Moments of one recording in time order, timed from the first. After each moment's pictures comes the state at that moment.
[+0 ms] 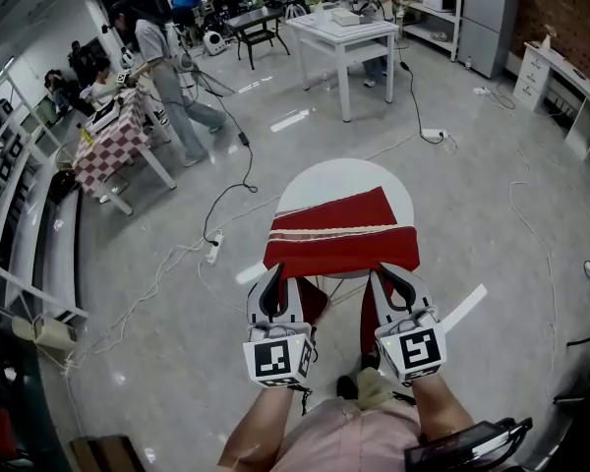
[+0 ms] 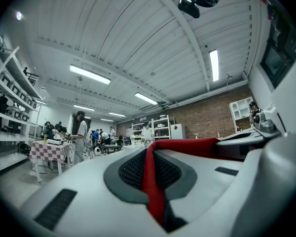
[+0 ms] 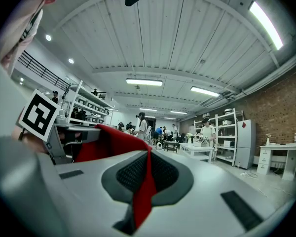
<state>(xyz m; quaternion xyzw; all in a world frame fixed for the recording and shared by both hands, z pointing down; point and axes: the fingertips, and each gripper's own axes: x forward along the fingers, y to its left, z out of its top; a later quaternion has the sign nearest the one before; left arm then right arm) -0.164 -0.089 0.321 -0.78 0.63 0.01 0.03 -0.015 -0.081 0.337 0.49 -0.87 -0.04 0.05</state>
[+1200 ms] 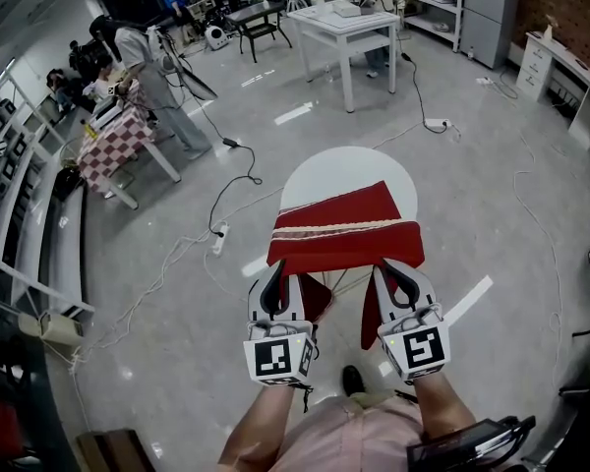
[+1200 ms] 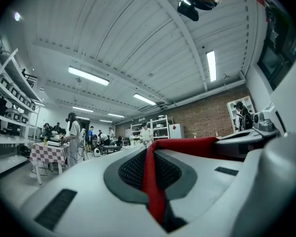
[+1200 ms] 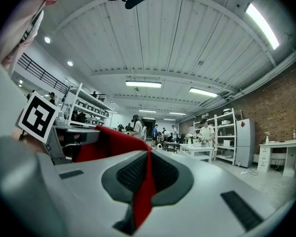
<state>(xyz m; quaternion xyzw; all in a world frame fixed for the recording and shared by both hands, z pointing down) -0.164 -0.055 0.325 -0.78 0.62 0.01 0.04 -0.015 -0.047 0.341 0.50 -0.87 -0.04 0.03</state>
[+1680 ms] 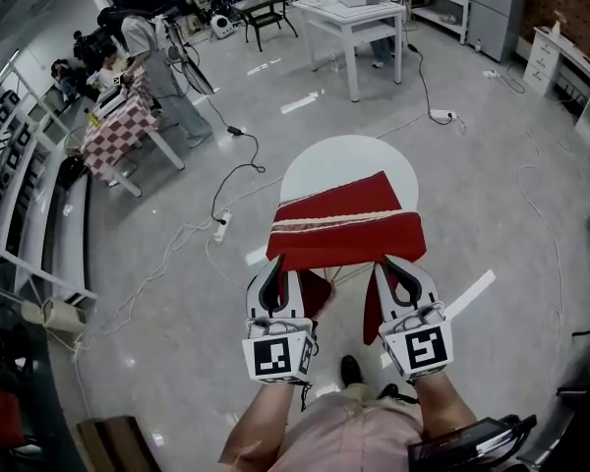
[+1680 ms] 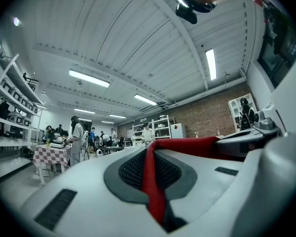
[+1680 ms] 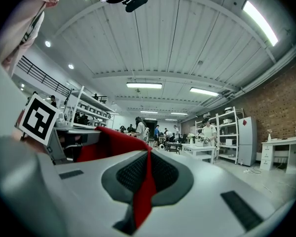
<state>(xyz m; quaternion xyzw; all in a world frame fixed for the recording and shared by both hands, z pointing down) -0.151 -0.036 0.326 -0.77 0.63 0.01 0.05 -0.002 -0.032 0.343 0.49 -0.87 -0.04 0.02</state>
